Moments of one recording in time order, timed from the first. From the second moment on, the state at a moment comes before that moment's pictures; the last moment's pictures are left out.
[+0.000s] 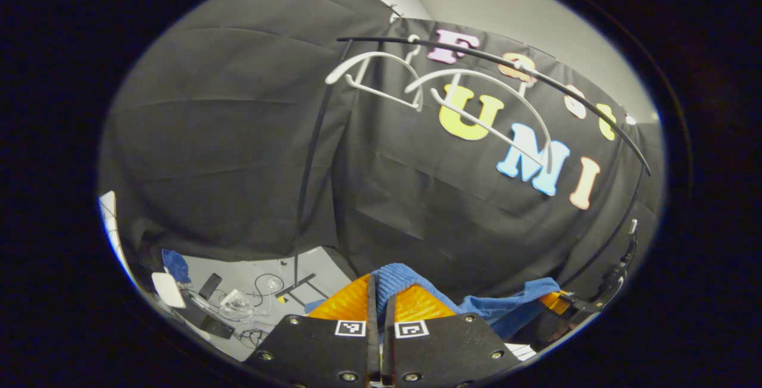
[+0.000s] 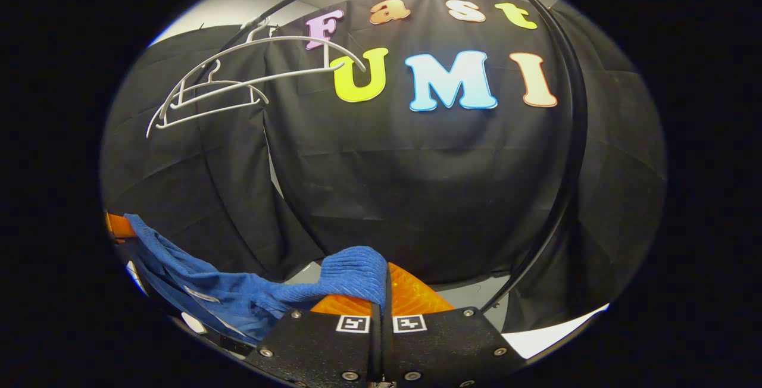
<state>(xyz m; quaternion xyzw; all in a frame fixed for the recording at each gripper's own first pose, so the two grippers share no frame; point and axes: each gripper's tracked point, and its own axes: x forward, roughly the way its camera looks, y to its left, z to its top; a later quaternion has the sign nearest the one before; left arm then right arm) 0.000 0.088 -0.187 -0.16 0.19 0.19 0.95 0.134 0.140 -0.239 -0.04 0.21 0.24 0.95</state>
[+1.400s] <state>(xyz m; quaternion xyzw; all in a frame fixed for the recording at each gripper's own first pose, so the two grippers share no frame) -0.074 0.103 -0.218 -0.08 0.22 -0.10 0.97 -0.077 0.190 -0.217 -0.01 0.22 0.09 0.97</state>
